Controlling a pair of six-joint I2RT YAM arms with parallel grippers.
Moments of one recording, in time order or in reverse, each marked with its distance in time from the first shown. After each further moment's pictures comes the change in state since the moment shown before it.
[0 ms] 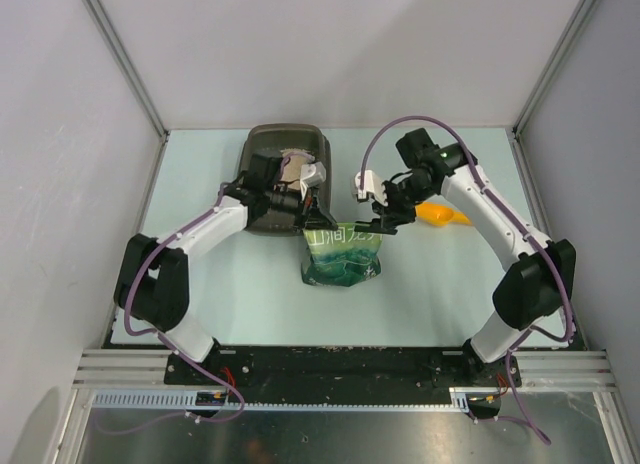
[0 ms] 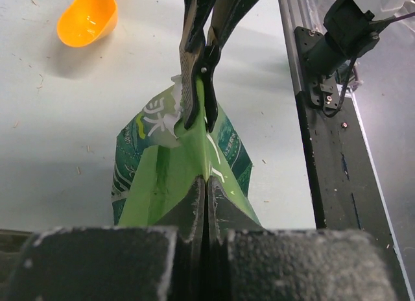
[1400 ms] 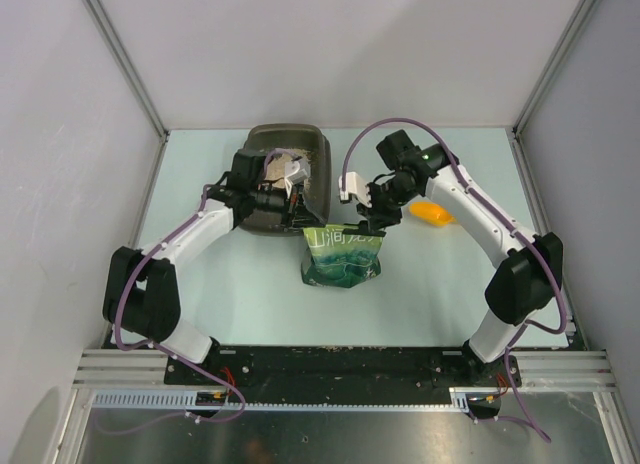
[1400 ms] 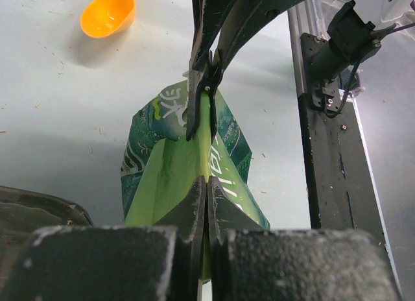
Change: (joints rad) left arm 0.071 -0.083 -0.035 -0.051 0.008 0.000; right arm 0.096 0.060 0.051 0.031 0.051 0.109
